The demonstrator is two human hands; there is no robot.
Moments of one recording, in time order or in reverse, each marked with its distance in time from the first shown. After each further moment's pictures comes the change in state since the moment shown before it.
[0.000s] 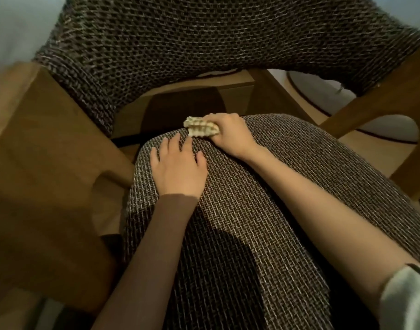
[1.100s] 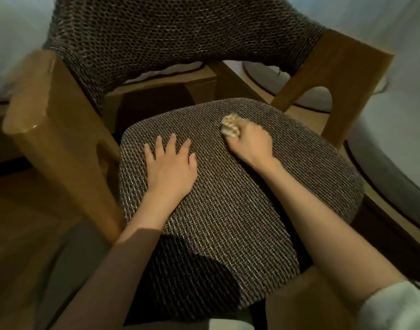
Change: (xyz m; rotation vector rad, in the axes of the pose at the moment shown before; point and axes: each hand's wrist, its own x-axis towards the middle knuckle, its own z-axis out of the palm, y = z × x) left_hand -0.063 -0.003 -0.012 0.123 -0.147 0.285; right_hand -0.131 -0.008 -0.046 -0.278 0.189 0.508
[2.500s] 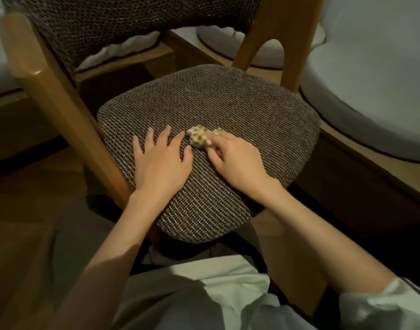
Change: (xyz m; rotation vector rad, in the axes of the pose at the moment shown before) left_hand -0.078 -0.015 -0.010 -0.051 0.024 0.255; right_hand -0.168 -0.050 -0.028 -0.046 0.100 -0.085
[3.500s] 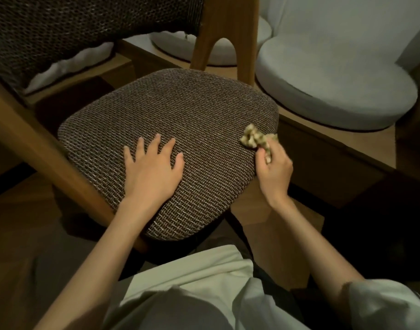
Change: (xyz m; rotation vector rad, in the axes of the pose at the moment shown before) left_hand -0.009 0.022 0.000 0.012 -0.088 0.162; right_hand -0.088 0.079 -0.006 0.234 0.557 0.511
